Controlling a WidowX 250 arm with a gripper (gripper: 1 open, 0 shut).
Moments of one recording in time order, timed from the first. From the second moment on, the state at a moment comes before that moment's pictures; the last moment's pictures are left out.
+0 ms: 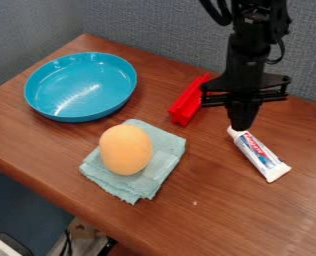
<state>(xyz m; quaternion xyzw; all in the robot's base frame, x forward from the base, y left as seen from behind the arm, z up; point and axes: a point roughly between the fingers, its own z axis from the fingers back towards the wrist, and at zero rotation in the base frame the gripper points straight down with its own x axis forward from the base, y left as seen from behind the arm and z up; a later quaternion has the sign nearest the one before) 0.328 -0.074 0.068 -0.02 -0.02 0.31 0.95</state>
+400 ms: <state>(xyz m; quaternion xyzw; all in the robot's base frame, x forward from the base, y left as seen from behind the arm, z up) 0.329 -0.076 0.072 -0.03 -0.01 0.31 0.95</state>
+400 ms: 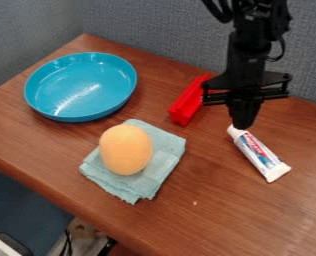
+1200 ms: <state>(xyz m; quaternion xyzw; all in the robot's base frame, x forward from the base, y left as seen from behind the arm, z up) 0.341 -0.149 0.081 -0.05 0.00 0.24 0.97</state>
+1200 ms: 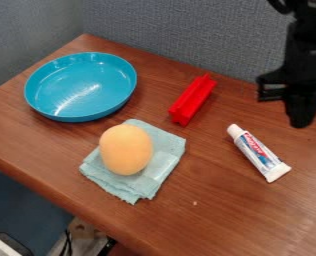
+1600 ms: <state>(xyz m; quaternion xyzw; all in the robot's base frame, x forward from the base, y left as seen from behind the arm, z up) 0.346 -0.161 0.083 -0.06 -0.01 0.23 0.97</state>
